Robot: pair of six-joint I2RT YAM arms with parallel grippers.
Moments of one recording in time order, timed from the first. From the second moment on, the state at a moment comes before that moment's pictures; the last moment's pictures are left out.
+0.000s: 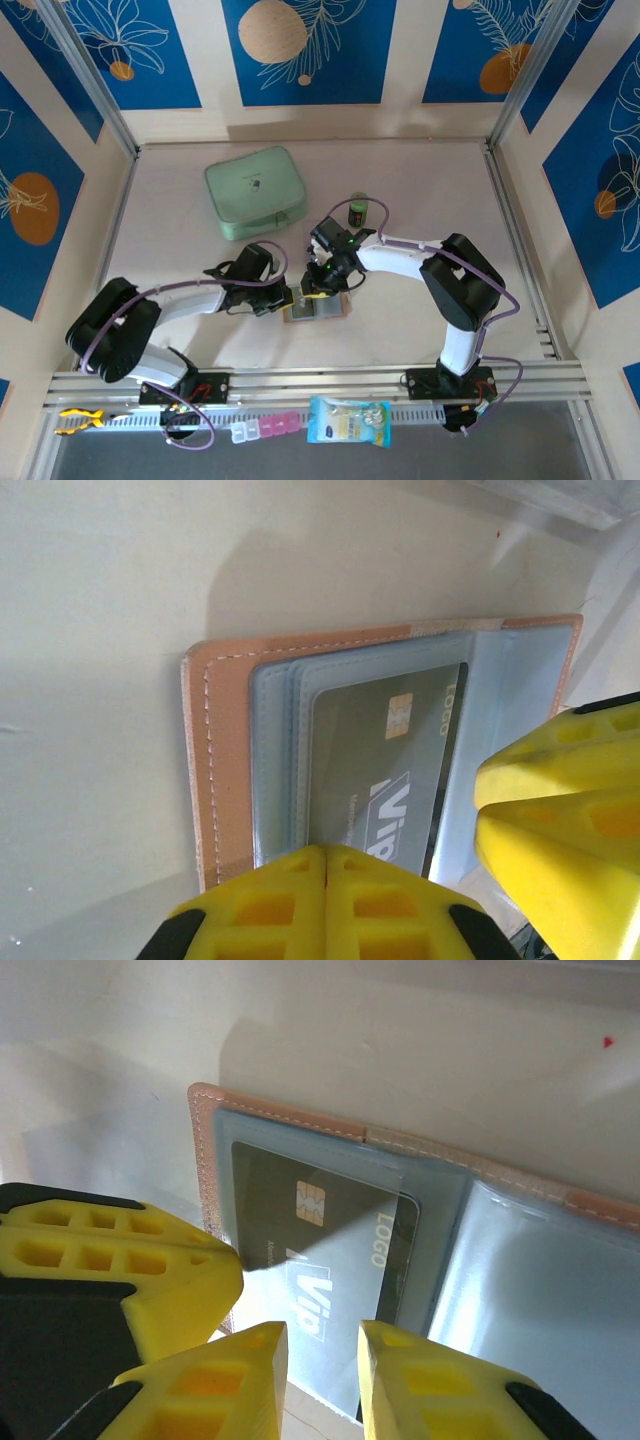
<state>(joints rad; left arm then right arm) -0.64 1.43 0.57 -0.14 0.41 -0.95 0.78 1.80 1.09 -0.51 -0.48 0.67</state>
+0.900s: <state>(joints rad) -0.64 1.43 0.56 -0.15 0.40 -0.95 0.78 1.82 1.08 -0.50 -0.50 0.69</state>
